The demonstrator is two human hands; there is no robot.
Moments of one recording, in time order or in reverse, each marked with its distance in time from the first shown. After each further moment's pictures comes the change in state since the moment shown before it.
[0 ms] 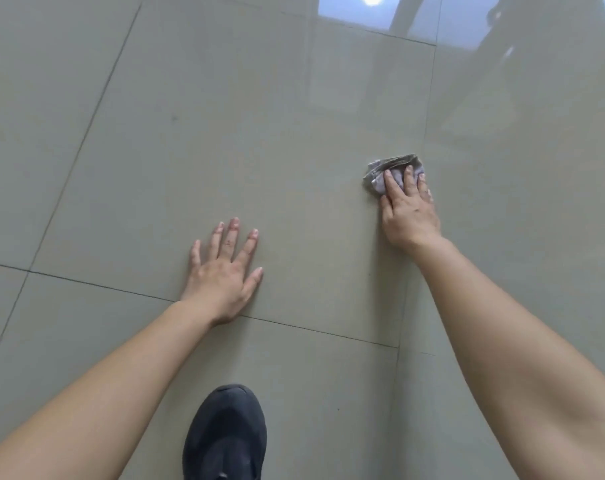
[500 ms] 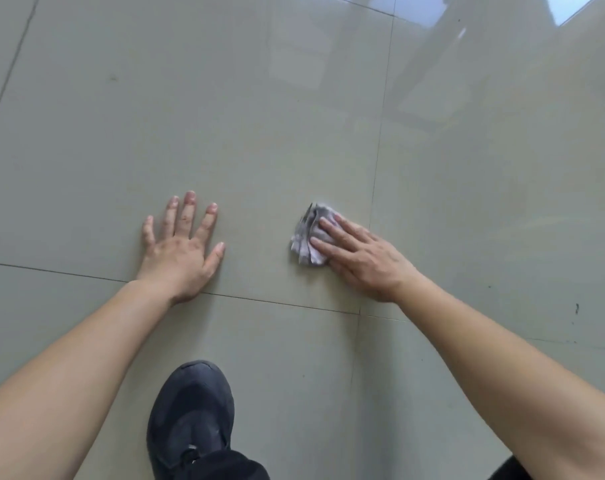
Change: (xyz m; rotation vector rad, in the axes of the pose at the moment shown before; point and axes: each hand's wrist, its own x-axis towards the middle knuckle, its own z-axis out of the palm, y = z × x) left_hand 0.001 0.002 0.008 -0.036 0.036 -0.023; right_hand -0.096 0.054 0.031 -0.274 -0.129 -0.754
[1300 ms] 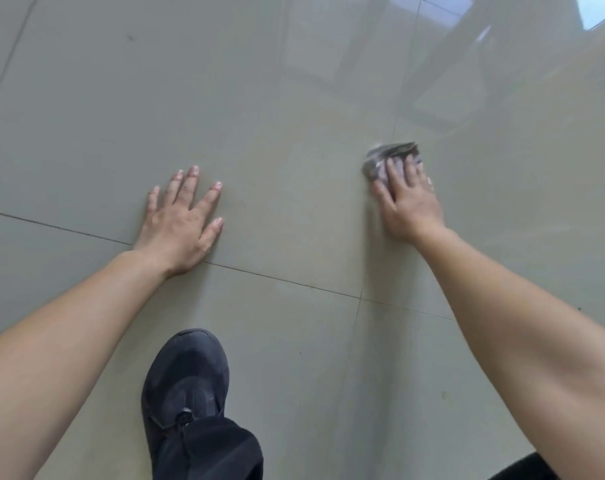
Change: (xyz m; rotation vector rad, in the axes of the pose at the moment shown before) left_hand -0.013 -0.008 -0.001 -0.071 0.090 0.045; right_hand 0.024 0.048 -0.035 0.201 0.087 0.694
